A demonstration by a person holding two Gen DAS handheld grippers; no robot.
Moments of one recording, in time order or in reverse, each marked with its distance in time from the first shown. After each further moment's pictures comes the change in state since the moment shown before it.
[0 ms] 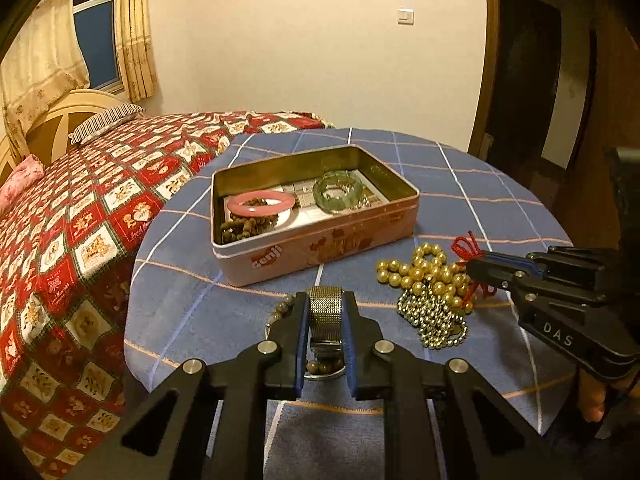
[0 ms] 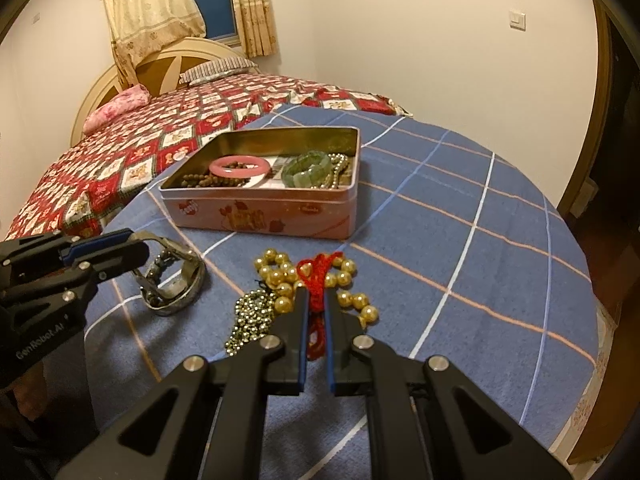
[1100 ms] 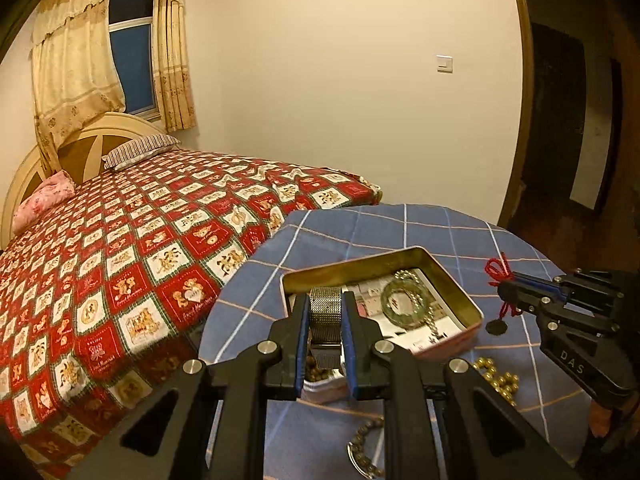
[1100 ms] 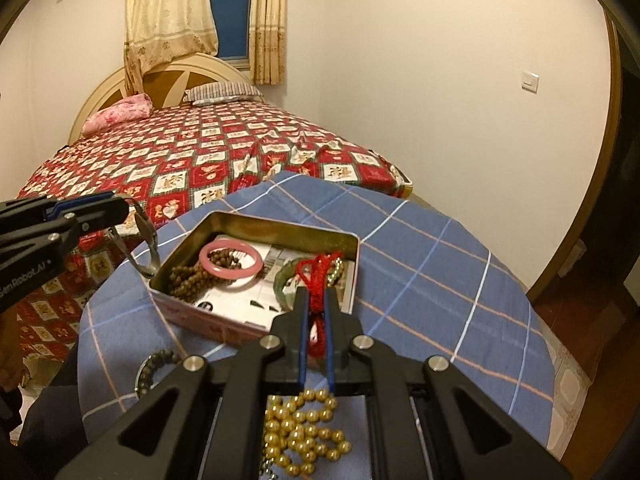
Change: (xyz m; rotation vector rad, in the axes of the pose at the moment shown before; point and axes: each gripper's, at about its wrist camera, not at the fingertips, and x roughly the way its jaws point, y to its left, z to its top) left arm -0.005 0.055 0.087 -0.050 -0.144 0.117; right arm 0.007 0.014 0.091 -0.123 -0.114 -0.068
